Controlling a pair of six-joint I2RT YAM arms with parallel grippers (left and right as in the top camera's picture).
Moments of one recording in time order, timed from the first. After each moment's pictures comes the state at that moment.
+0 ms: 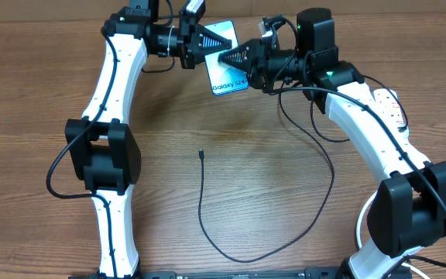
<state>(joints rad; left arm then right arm) -0.12 2.34 2.24 -0.99 1.55 -0.42 0.29 1.83 1.50 -0.19 -0.99 1.01</state>
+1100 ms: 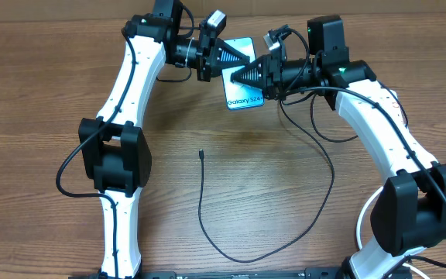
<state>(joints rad) -0.20 2.35 2.24 -1.17 1.53 -0.28 0.23 1.83 1.51 -0.45 -1.18 0.70</state>
